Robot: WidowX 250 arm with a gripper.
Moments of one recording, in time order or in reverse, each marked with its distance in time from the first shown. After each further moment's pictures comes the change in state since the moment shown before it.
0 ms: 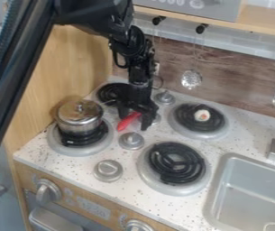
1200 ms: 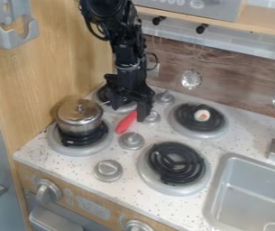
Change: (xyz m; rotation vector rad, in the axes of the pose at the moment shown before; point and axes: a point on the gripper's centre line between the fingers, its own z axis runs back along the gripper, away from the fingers) arm -0.061 -0.027 0.084 -0.060 -0.117 -0.012
